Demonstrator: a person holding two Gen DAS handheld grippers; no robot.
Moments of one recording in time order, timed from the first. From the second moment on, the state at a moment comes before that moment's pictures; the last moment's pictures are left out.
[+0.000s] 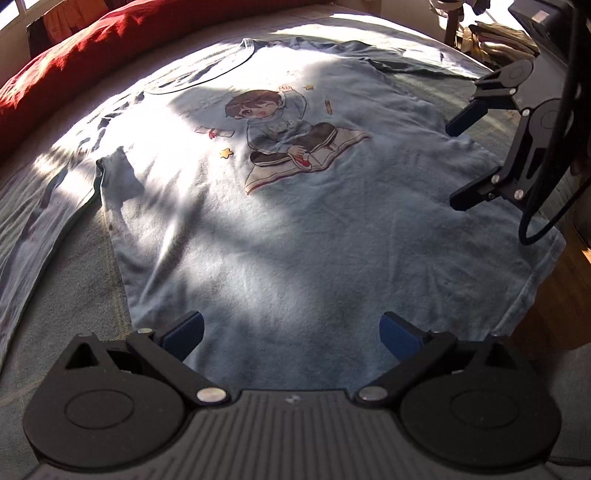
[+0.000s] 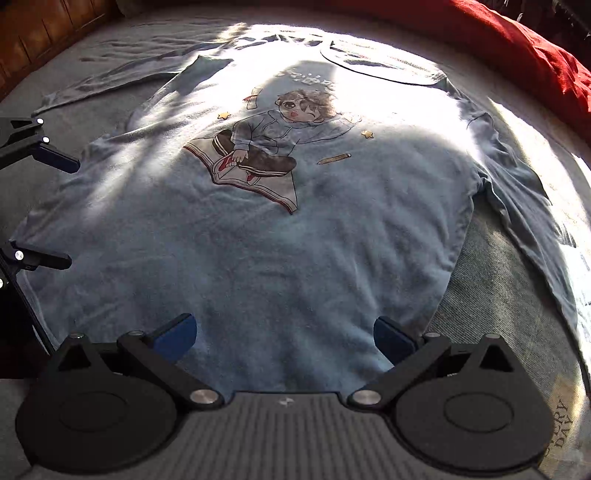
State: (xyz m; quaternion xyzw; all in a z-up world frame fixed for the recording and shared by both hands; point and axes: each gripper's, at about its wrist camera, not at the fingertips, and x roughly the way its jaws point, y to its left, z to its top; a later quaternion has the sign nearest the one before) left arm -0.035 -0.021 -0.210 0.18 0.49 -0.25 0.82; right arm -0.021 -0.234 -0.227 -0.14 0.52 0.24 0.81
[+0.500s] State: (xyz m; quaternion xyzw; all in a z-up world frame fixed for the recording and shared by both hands) left arm -0.025 -0.018 -0.220 0.11 0.52 -0.19 0.82; right arm -0.038 -0.228 -0.242 -0.16 0.53 0.25 0.80
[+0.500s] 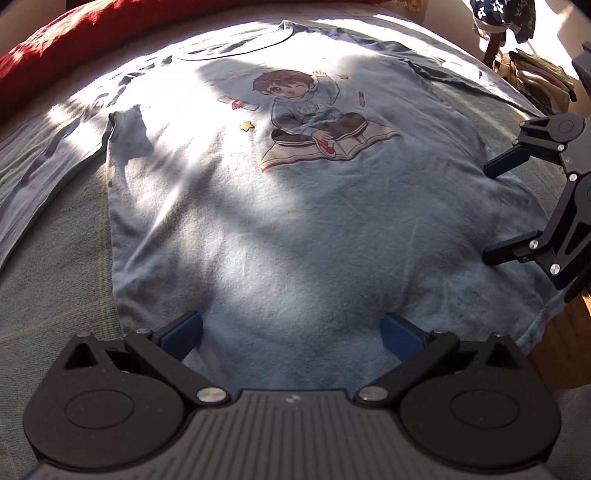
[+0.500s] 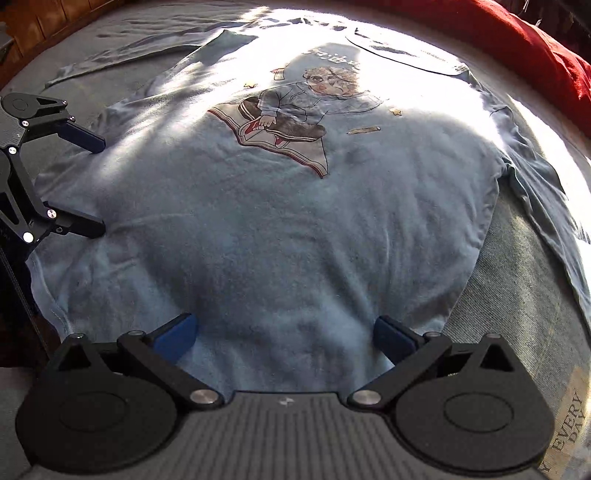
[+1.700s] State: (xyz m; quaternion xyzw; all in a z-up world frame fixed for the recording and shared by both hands) left arm 0.146 -0.019 -0.223 0.00 0.54 -0.09 0.84; right arm -0.027 -0.227 -0.248 -0.15 0.54 0.25 0.79
